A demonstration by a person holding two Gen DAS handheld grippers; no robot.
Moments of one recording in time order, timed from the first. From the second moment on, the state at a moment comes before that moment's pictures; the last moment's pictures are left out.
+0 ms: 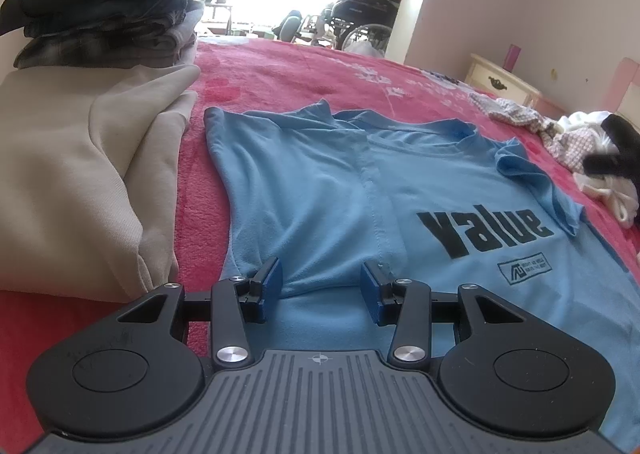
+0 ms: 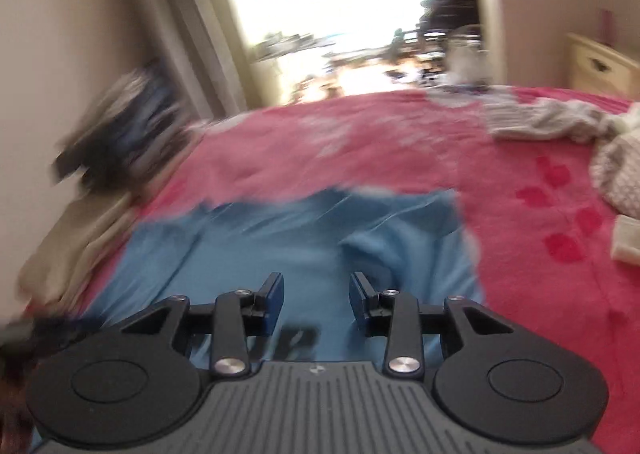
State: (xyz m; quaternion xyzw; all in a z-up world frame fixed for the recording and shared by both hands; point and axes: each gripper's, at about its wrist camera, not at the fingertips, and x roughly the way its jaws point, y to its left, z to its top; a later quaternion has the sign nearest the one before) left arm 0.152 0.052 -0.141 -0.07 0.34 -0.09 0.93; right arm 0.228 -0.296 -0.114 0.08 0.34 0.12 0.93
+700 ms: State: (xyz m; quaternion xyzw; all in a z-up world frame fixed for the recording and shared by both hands) left arm 0.154 0.054 -0.142 -0.08 0.35 -0.09 0.93; right arm 0.323 -0.230 -0.146 -0.08 0.36 0.10 0.92
